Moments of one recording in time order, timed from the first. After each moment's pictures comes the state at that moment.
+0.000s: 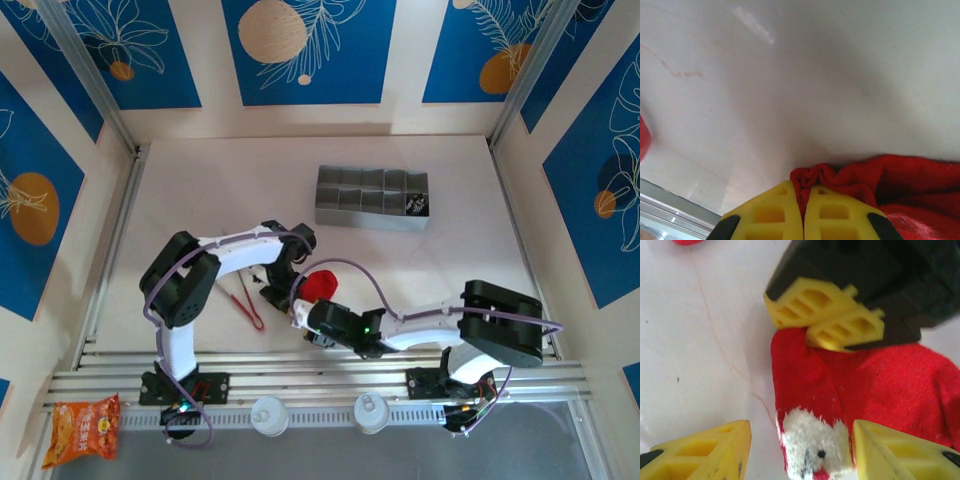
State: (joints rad) left arm -0.74 1.90 1.23 -1.04 0.28 -1.54; right arm 1.28 1.52 0.59 0.06 0.35 -0.16
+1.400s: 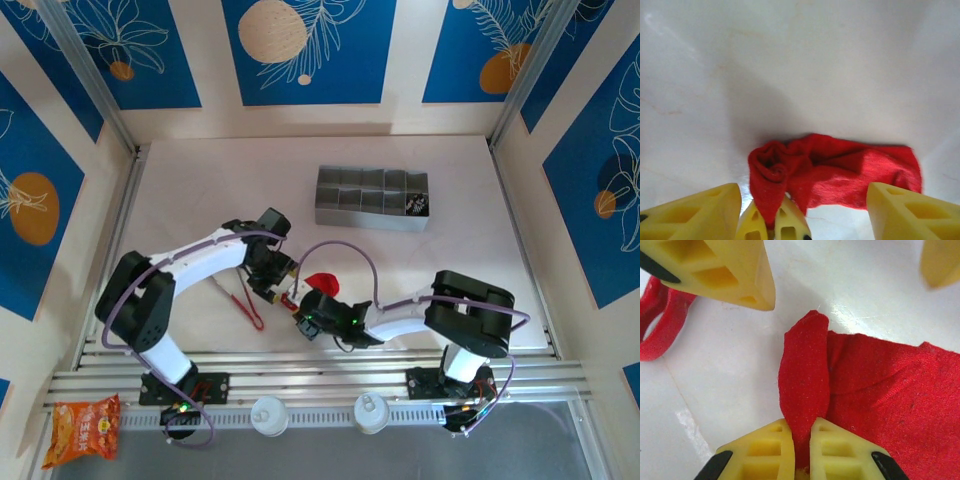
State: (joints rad) left arm -0.63 1.62 1.06 -0.79 0.26 -1.57; right arm 1.19 1.67 0.60 0.27 0.21 0.25
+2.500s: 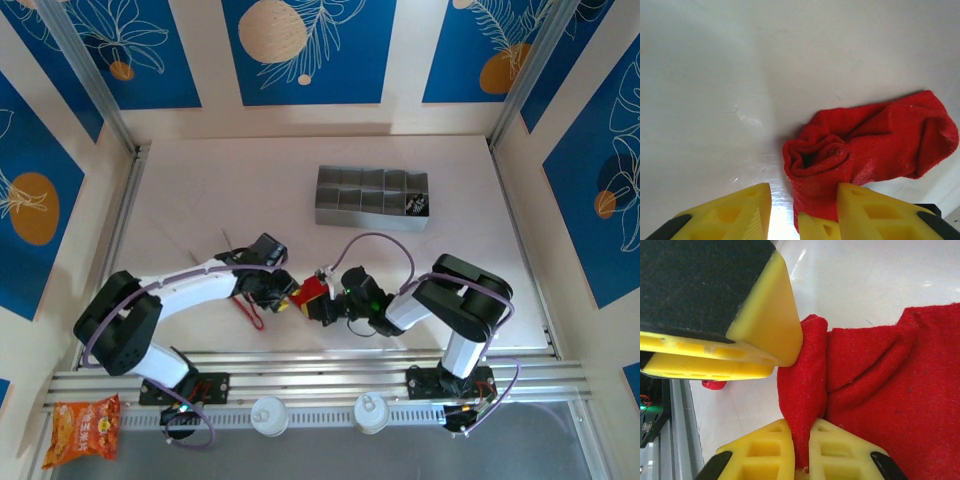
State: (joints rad) left arm -0.71 1.49 0.77 -0.42 0.28 -1.41; right arm 0.87 1.75 0.38 0.79 -0.39 0.56
